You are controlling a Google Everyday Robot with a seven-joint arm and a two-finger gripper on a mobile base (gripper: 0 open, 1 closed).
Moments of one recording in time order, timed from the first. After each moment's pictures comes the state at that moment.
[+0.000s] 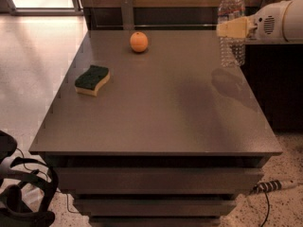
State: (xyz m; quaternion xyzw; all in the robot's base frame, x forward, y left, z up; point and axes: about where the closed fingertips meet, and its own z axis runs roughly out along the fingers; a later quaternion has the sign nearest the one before) arm 0.655 -0.226 0.981 -0.20 0.82 0.19 0.51
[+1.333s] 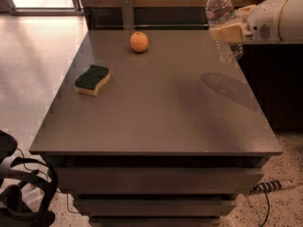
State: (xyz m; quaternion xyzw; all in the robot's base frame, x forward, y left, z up) arm 0.655 -0.203 0.988 -0.39 0.73 0.12 0.55
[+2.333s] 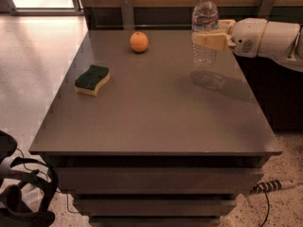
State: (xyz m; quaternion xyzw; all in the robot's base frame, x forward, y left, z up) arm 0.672 -0.161 0.964 -0.38 0.64 0.29 0.60
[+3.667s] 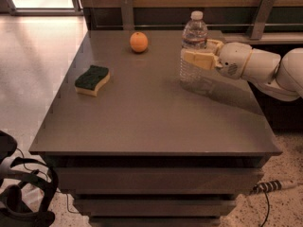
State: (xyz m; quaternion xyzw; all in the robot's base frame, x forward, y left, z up) arm 0.653 -0.134 0.926 -0.34 0.61 0.34 0.62
